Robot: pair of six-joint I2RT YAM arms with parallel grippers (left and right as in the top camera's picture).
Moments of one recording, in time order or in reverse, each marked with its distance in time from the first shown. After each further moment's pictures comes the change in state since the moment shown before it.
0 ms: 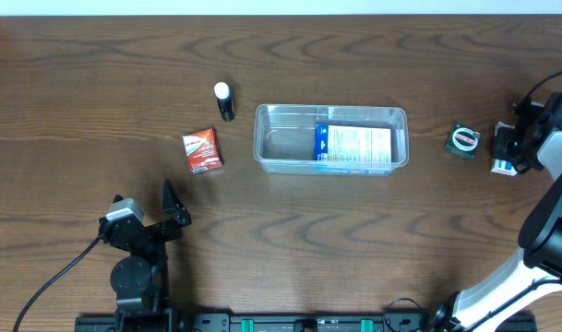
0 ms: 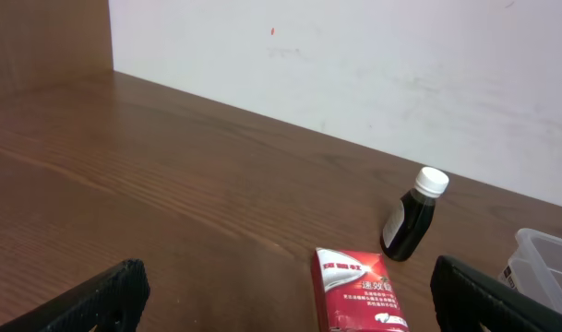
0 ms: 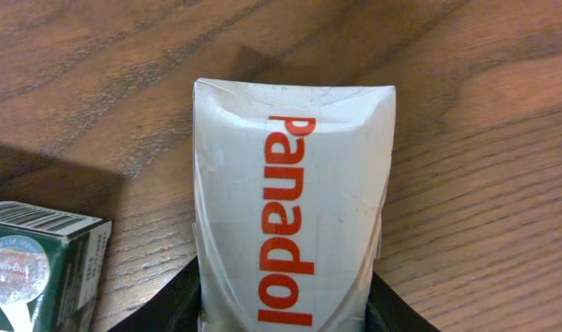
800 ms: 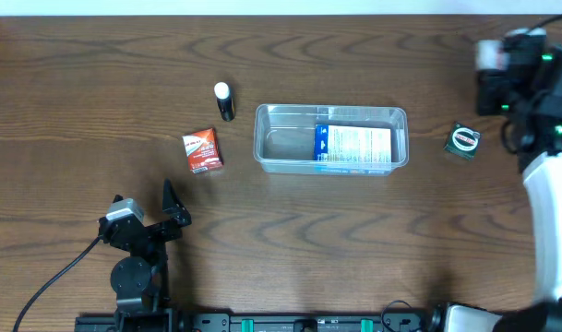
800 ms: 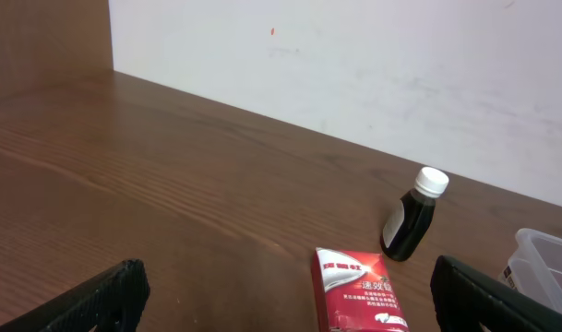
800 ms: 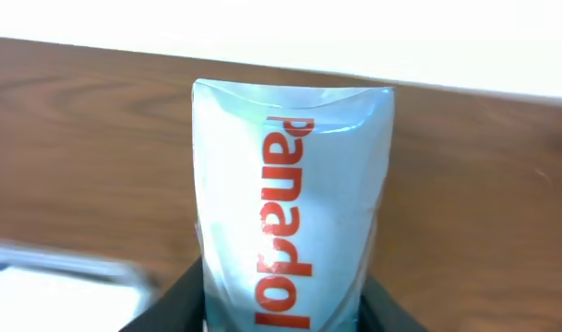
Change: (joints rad) left arm 0.000 0.000 0.000 0.000 0.000 0.000; right arm 0.332 -0.562 0.033 -0.072 -0.099 0.005
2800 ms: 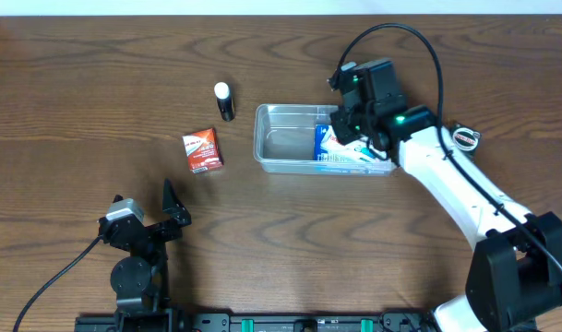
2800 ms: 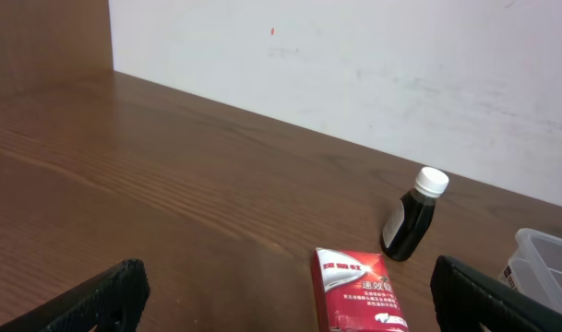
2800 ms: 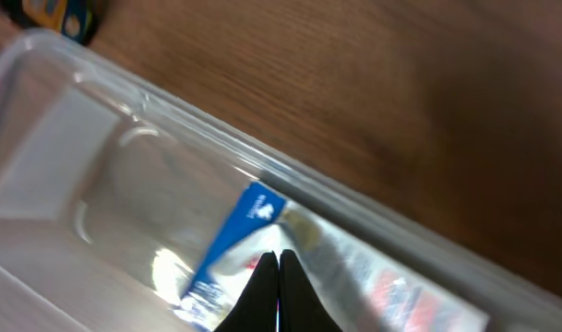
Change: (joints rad) left arm 0.000 0.000 0.000 0.000 0.000 0.000; right arm 0.578 0.277 0.000 -0.013 0.121 0.251
